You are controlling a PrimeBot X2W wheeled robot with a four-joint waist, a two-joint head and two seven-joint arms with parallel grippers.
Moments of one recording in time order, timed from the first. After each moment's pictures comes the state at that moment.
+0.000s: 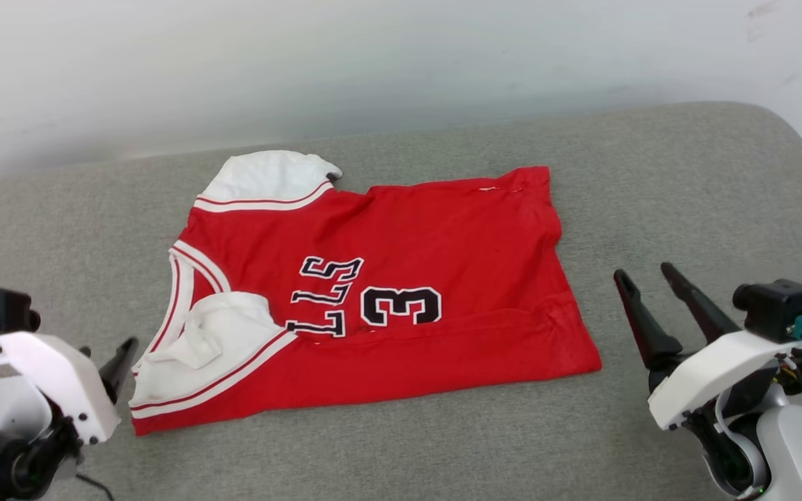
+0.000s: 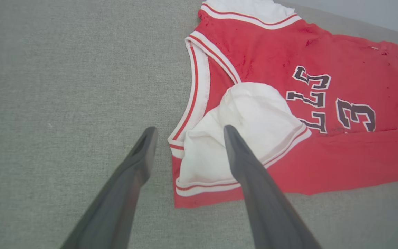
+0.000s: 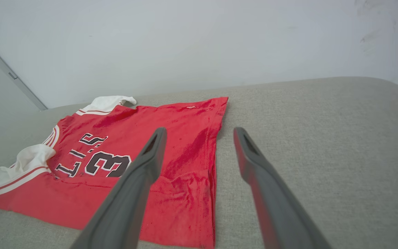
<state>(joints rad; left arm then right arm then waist) -0.24 0.69 -0.29 0.18 -0.95 0.12 0.34 -0.26 -0.25 0.19 0.24 0.48 0.13 0.01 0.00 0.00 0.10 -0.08</state>
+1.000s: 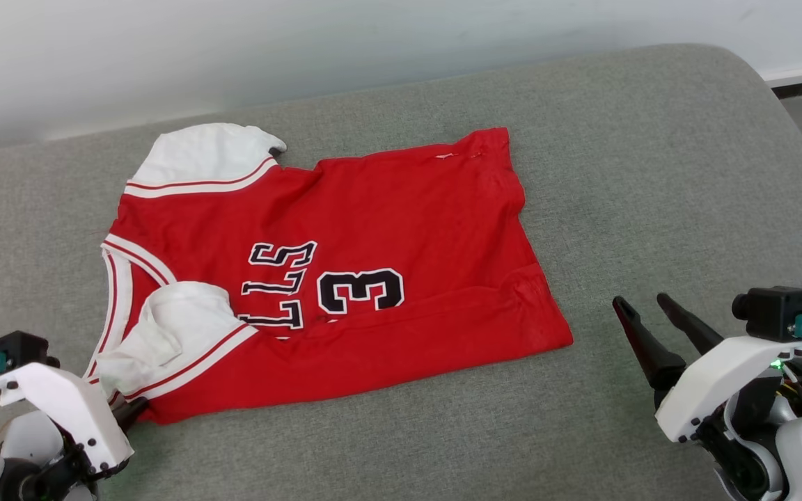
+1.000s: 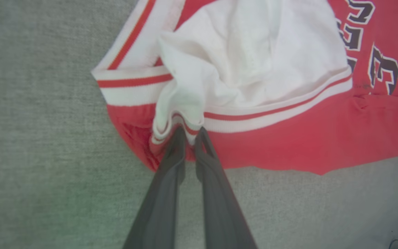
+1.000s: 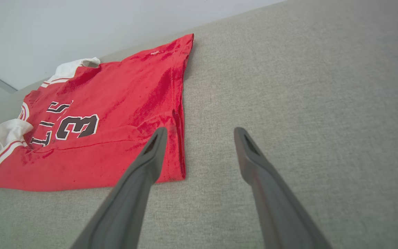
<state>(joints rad) -0.16 0.67 -0.28 0.22 -1.14 0.14 0.55 -0.18 -0.21 0.11 0.14 0.51 0.13 0.22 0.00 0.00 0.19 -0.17</state>
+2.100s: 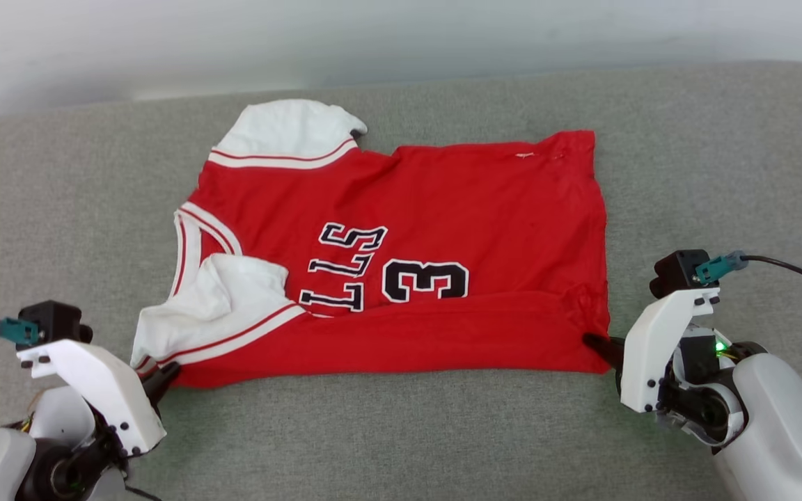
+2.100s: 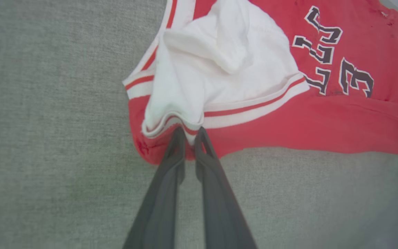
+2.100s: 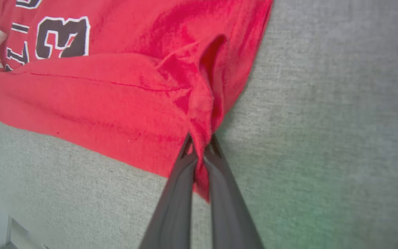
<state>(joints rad) -0.20 0.64 -0.31 0.10 -1.07 0.16 0.48 -0.44 -0.24 0.28 0.49 0.65 0.13 0.61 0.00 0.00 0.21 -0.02</state>
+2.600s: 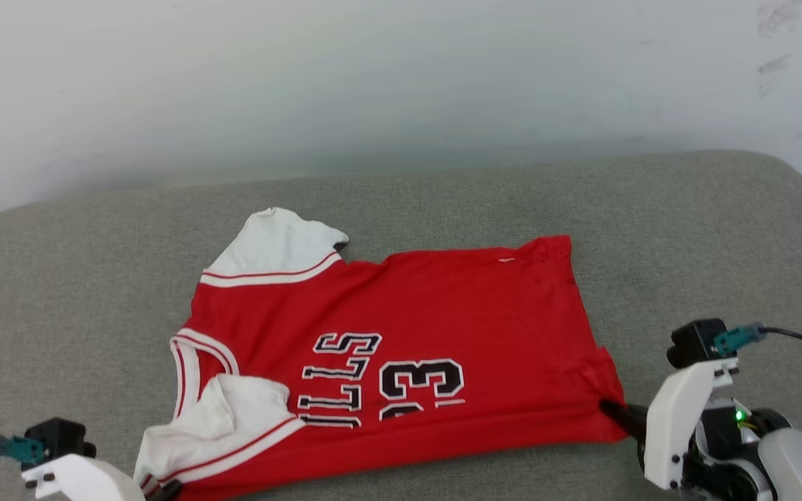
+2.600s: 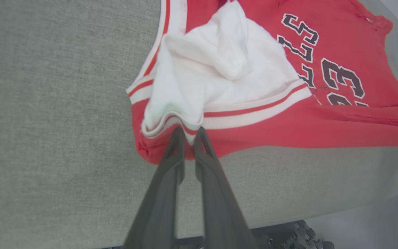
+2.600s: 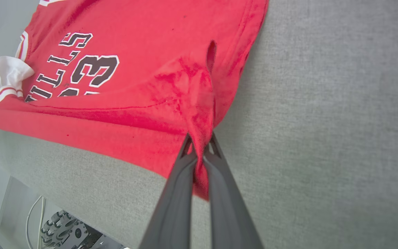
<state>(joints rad) 0.07 0.65 -0.28 -0.01 -1.11 0.26 0.45 -0.26 -0.31 0.28 0.35 0.68 0.13 0.59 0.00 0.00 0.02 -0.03</state>
